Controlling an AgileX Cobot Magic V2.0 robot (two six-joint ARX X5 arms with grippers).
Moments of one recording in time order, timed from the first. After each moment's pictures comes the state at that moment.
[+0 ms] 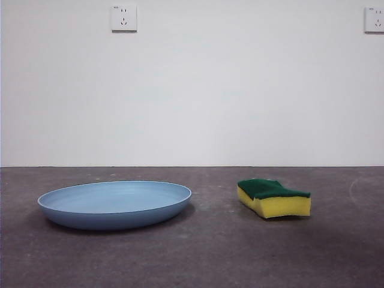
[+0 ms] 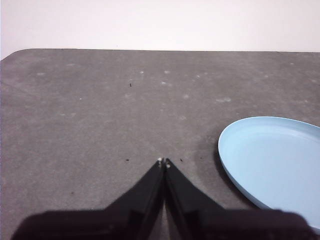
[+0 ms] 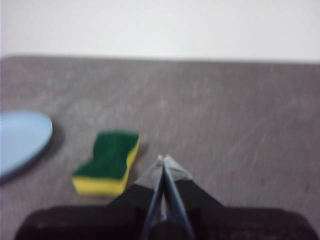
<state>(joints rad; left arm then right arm) -0.01 0.00 0.02 -0.18 0.06 -0.05 0.14 0.08 0.07 -0.15 -0.15 -0.01</state>
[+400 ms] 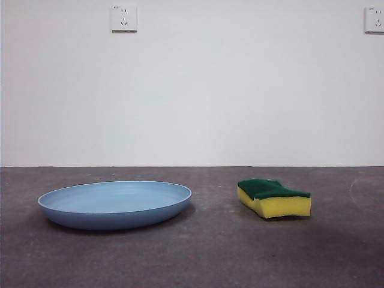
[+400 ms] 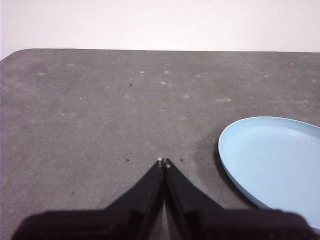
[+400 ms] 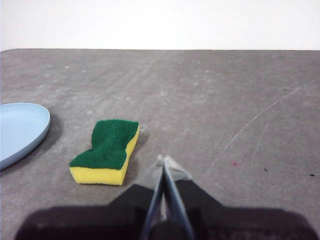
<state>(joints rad) -0.01 0.00 0.02 -0.18 0.06 -0.05 0.14 0.00 0.02 -0.16 -0.15 0.00</state>
